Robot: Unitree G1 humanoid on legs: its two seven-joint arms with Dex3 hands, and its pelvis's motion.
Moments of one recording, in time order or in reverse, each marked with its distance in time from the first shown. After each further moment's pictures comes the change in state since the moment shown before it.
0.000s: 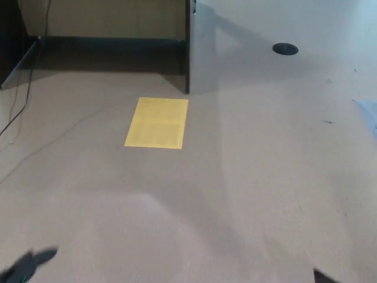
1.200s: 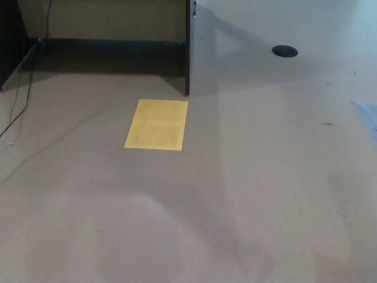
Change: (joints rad) left_arm -0.167 0.002 -0.005 0.766 -0.086 -0.113 0.089; right_arm -0.039 -0.002 -0.059 0.011 0.015 0.005 -0.003
